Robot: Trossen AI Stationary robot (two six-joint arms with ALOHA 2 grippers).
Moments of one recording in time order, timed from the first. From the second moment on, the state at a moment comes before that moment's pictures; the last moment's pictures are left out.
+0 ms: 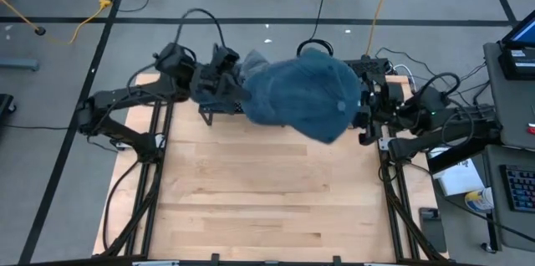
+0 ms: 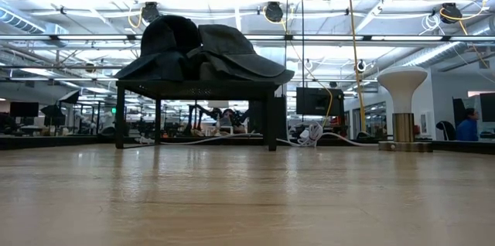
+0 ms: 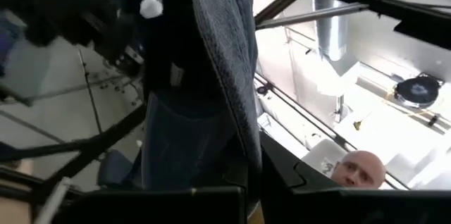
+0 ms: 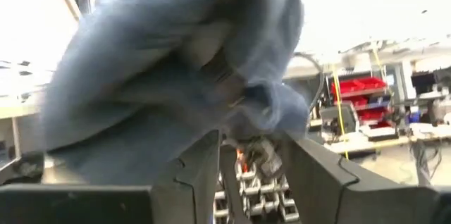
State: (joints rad) left arm 0.31 1.38 1.30 0.65 0.87 -1.35; right arm 0.12 0.88 0.97 0.35 0.21 0.07
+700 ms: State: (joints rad) left arm 0.87 1.29 1.30 0.23 1.24 -1.39; right arm 0.16 0.81 0.97 0.21 0.24 0.10
